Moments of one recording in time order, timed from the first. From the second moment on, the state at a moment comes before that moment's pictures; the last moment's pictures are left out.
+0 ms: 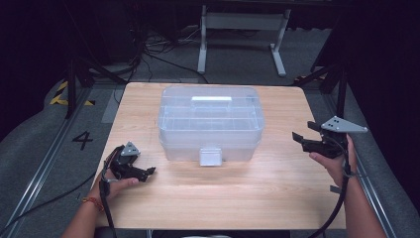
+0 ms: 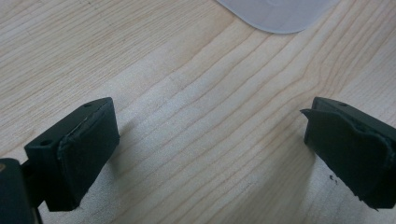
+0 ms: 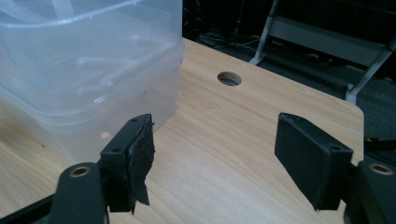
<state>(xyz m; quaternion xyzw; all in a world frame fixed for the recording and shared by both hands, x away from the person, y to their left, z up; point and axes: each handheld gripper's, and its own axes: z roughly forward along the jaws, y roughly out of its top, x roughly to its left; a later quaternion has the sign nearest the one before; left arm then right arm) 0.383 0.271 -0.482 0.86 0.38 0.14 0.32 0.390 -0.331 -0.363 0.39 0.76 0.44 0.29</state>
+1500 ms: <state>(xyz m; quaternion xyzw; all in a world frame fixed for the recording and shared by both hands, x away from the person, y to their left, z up) 0.383 0.271 -0.482 0.85 0.38 0.13 0.32 0.427 -0.244 -0.318 0.31 0.79 0.45 0.28</state>
